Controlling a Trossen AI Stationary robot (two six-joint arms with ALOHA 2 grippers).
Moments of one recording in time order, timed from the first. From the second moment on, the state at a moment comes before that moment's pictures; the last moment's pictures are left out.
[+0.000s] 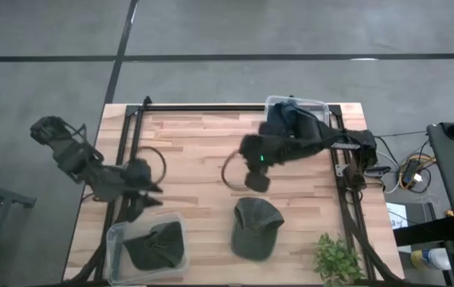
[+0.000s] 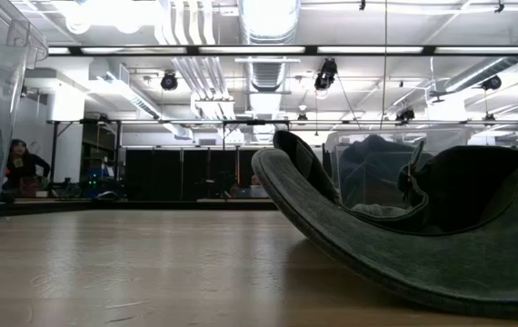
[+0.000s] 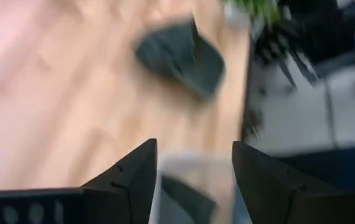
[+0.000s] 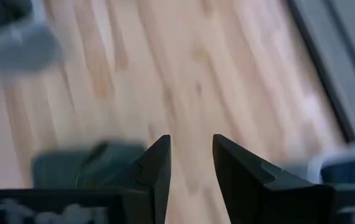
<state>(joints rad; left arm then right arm) -0.65 0.99 1.31 -1.06 -0.31 -0.93 0.14 1.89 2.33 -1.48 0.26 0.36</state>
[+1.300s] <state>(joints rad) -0.64 0.98 1.39 -0.96 -0.52 -0.82 0.60 1.87 1.66 -1.24 0.02 1.63</state>
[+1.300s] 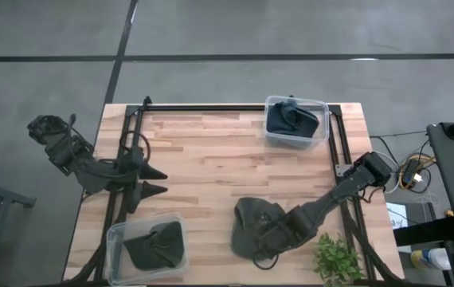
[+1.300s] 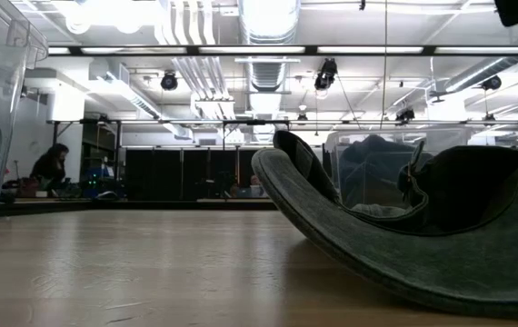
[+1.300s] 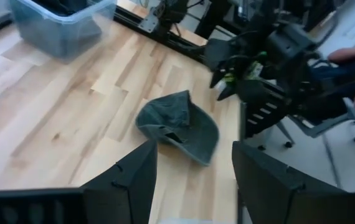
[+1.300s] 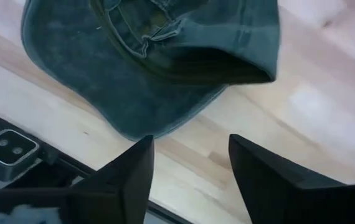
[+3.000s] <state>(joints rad) -0.64 0.96 1.39 -0.94 -0.46 -0.60 0.58 1.86 1.09 -0.49 0.13 2.17</state>
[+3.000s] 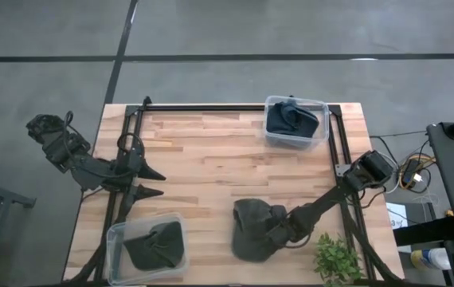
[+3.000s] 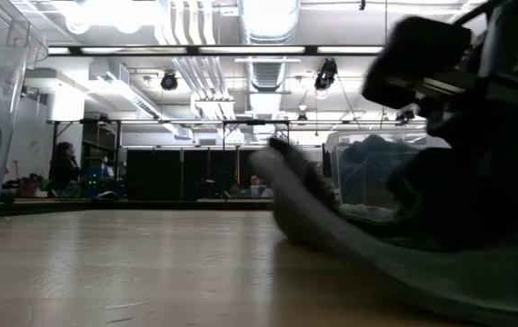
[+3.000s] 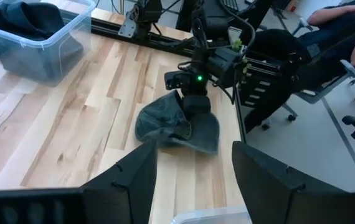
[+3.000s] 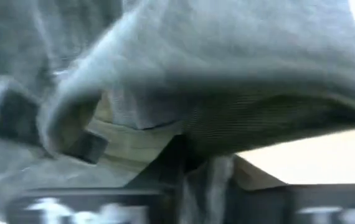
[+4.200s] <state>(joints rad) -0.64 0.98 1.39 -0.98 -0.22 -0.81 0.58 1.69 1.58 -0.71 0.82 1.59</state>
